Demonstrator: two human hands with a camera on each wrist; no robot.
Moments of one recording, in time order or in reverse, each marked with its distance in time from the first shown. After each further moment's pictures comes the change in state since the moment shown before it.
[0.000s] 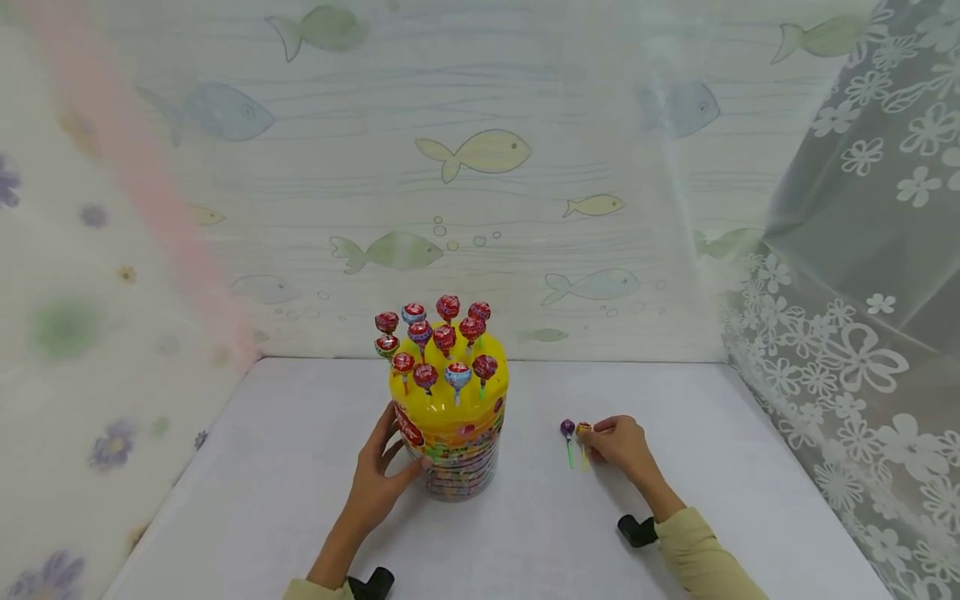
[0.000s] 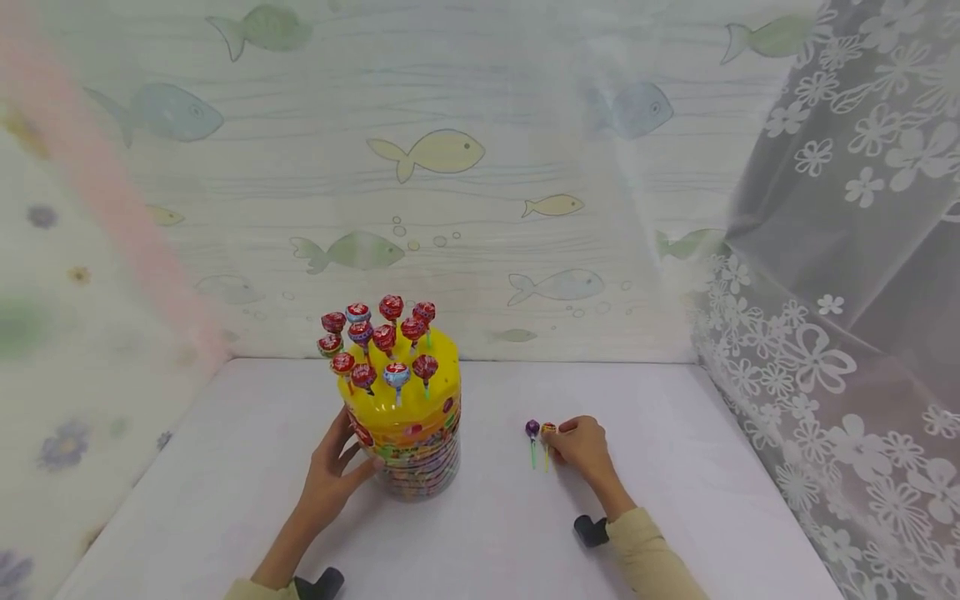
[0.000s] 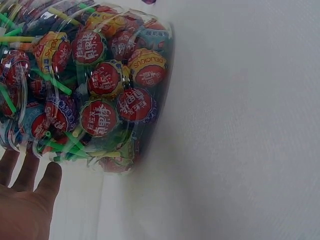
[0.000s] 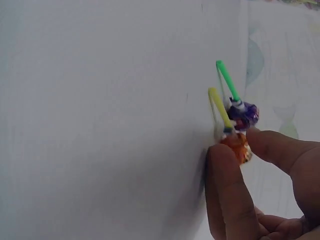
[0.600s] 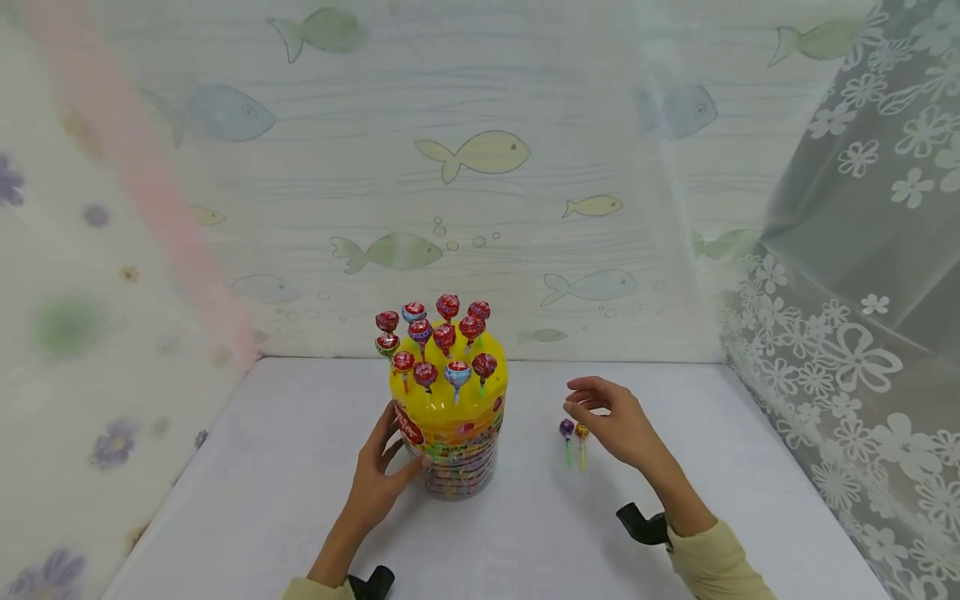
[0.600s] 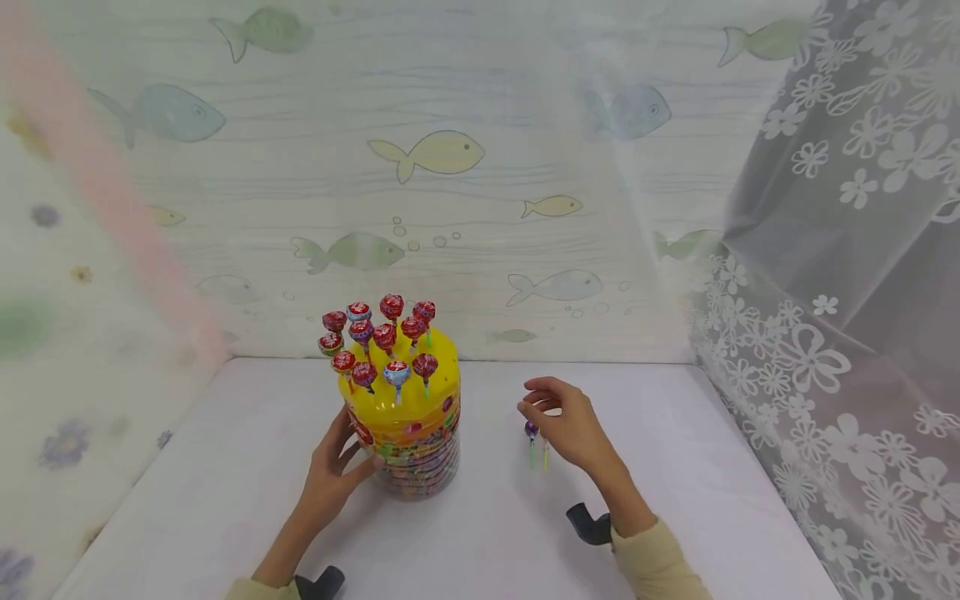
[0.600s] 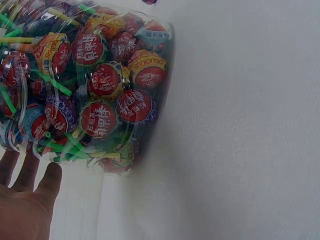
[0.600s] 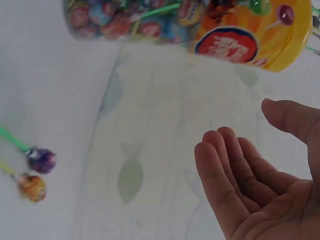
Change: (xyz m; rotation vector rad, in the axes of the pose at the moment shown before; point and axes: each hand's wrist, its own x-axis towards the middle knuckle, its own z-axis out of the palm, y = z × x) left_hand -0.002 0.000 0.000 -0.005 -0.004 -0.001; right_hand -0.055 -0.084 -0.036 -0.007 -0.076 -0.506
